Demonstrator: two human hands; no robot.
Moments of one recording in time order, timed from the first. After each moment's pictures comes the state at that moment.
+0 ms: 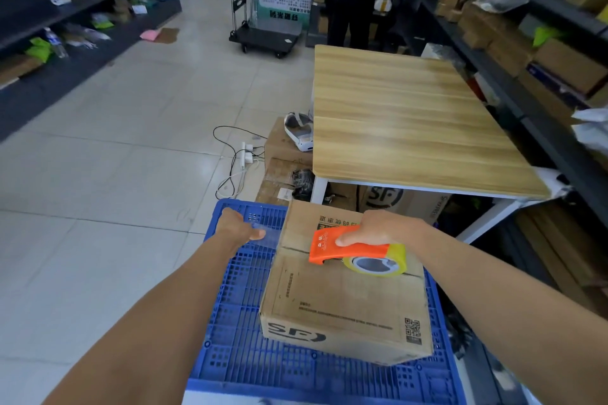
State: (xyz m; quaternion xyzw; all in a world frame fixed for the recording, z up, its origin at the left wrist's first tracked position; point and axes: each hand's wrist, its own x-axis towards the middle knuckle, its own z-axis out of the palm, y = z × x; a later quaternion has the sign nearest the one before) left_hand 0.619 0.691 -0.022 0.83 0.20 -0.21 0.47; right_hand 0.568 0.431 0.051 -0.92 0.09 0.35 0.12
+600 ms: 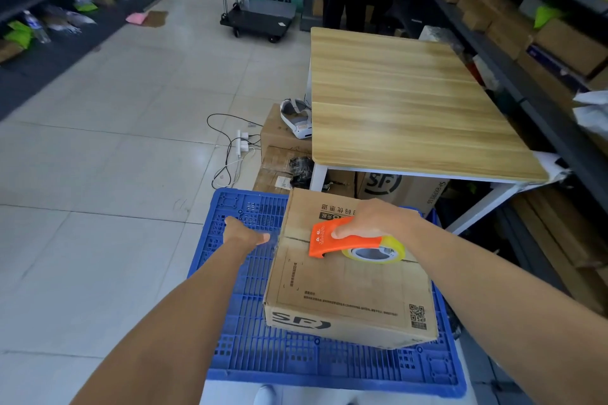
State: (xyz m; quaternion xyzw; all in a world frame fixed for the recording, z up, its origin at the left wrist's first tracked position) left_hand 0.613 0.684 -0.074 0.80 0.28 -0.24 0.46; right_hand 0.566 0.454 0.044 -0.94 0.10 0.33 0.09
